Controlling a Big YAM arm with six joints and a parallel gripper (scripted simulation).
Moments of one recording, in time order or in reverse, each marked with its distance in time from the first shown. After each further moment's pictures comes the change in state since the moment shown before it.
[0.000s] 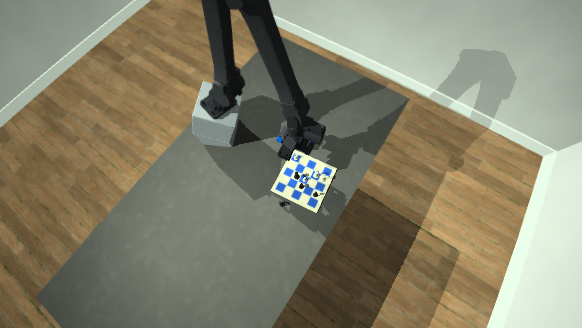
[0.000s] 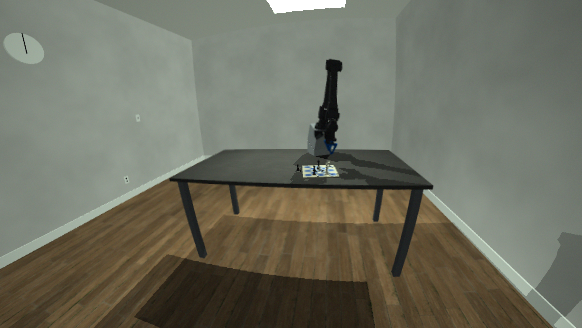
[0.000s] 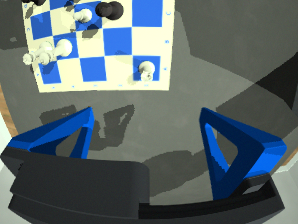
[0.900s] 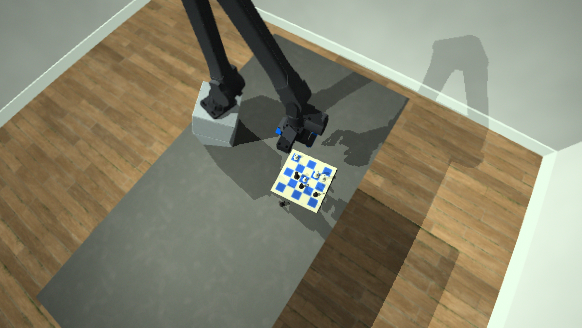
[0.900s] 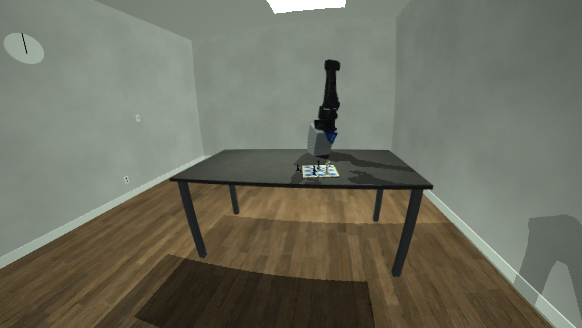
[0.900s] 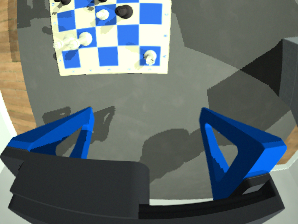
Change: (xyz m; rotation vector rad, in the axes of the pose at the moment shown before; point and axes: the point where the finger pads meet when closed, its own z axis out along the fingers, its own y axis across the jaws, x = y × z) arm 0.000 0.003 -0.070 -0.015 -0.001 0.002
